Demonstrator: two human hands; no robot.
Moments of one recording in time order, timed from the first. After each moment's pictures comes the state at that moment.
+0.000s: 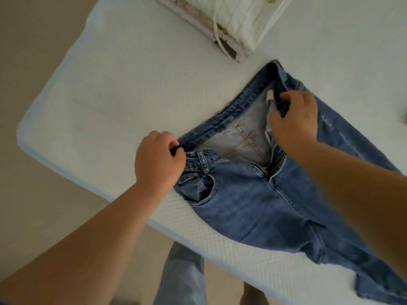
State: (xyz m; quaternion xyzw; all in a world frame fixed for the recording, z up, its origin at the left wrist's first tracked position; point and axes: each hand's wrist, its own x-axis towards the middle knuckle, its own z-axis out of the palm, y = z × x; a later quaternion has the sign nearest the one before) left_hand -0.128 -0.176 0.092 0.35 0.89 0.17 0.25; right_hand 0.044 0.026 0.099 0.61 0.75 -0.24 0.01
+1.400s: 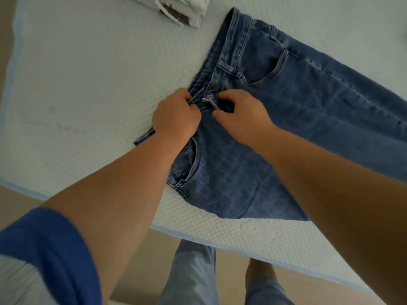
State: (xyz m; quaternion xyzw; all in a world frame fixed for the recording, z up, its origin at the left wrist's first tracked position) left_hand -0.092 -0.070 0.049 0.39 0.85 0.12 0.32; right_hand 0.039 -0.018 0.083 0.56 0.69 -0.44 0.04
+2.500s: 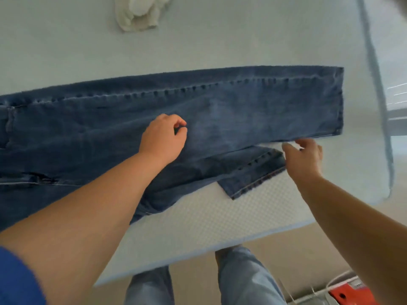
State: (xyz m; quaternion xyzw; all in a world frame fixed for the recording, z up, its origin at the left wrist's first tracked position) left_hand 0.360 -0.012 0.086 0.68 0.63 0.01 0.37; right_hand 0.624 -0.120 0.098 0.92 0.21 -0.31 -0.14
